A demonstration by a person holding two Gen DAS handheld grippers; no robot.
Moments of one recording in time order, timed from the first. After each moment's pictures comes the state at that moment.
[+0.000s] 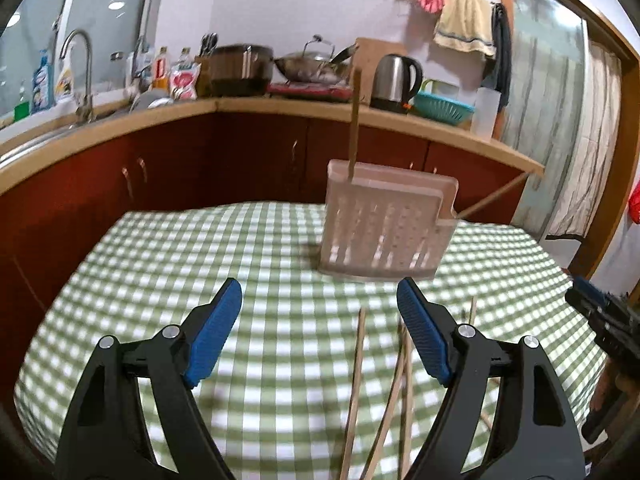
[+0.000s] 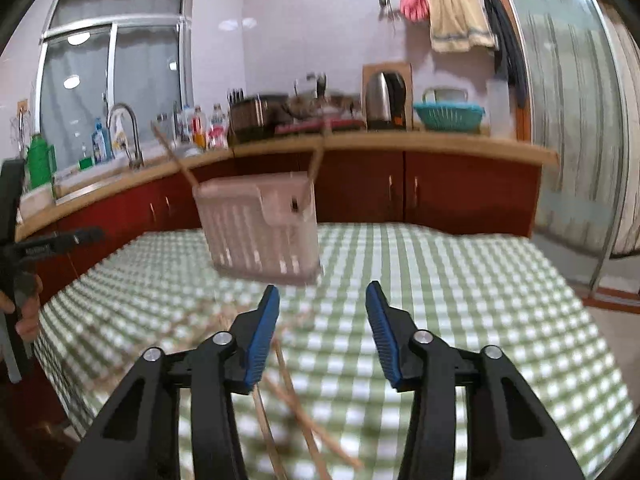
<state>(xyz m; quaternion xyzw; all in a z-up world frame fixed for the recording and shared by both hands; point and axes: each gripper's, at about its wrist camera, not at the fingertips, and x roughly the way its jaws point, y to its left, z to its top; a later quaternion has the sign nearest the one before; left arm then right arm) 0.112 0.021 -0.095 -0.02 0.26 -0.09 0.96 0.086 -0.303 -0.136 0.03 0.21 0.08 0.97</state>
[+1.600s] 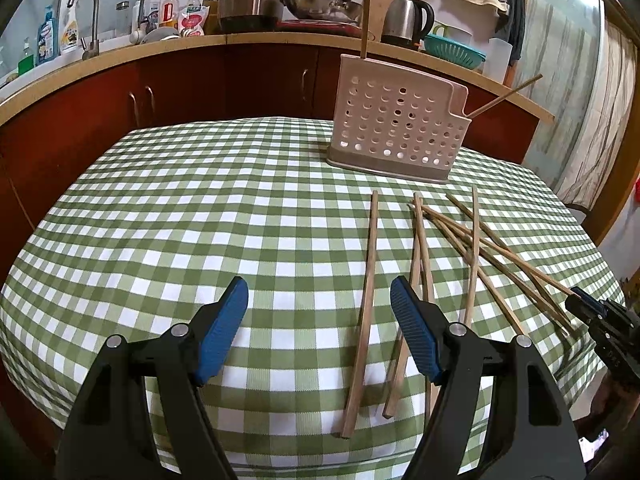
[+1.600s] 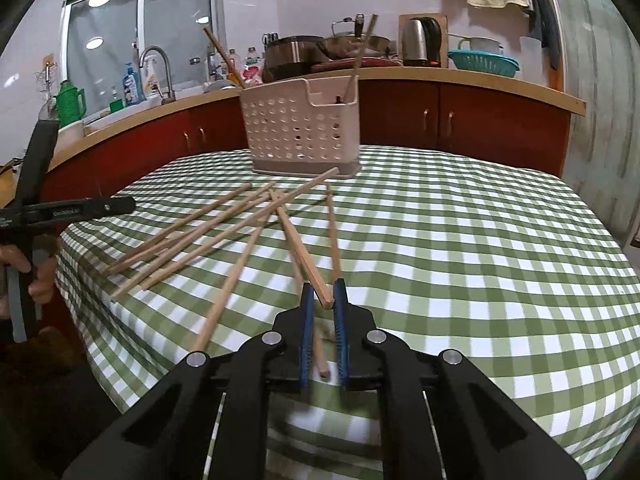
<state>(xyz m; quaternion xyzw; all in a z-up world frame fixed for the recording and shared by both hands) 0.073 0.023 -0.168 -0.02 0.35 -0.08 0.93 0.040 -0.284 -0.200 0.01 0.28 0.15 0.95</state>
